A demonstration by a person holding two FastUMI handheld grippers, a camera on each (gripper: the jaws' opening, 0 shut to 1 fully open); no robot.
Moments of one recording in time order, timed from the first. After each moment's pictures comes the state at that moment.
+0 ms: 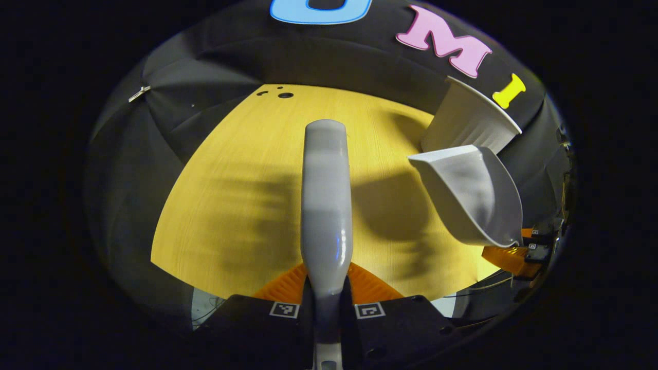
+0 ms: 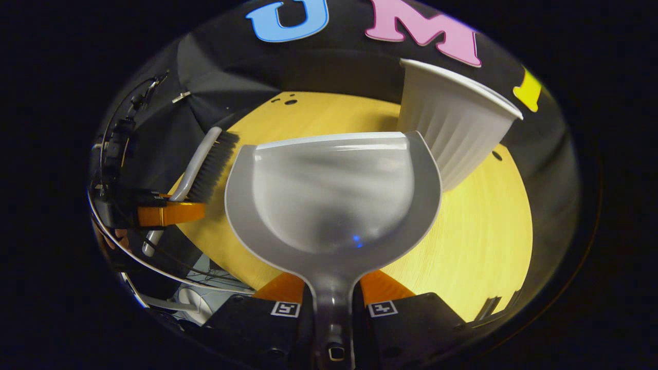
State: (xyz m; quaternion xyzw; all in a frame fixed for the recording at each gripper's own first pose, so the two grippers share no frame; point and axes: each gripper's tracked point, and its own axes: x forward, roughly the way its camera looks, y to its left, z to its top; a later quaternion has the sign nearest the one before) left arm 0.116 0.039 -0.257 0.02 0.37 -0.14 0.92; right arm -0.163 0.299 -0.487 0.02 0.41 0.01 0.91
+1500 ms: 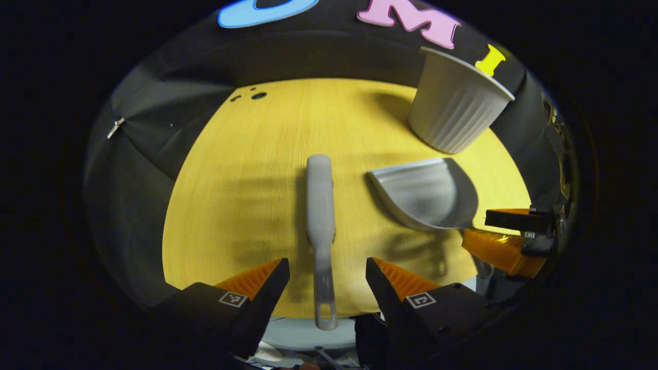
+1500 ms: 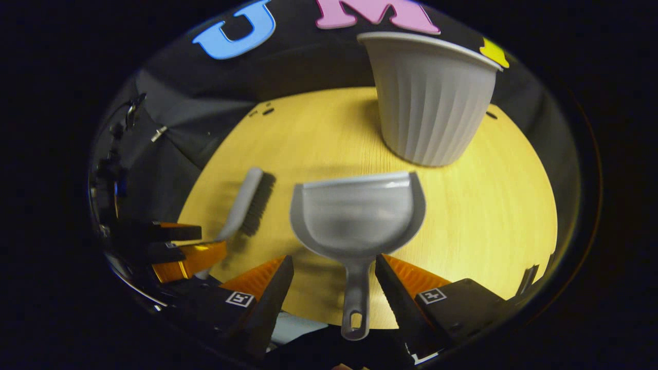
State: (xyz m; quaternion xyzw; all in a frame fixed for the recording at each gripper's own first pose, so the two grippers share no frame) left arm 0.101 0.015 -0.227 0.08 0.35 -0.15 0.92; right arm -0.139 0.295 -0.455 0.13 0.35 -0.02 0.93
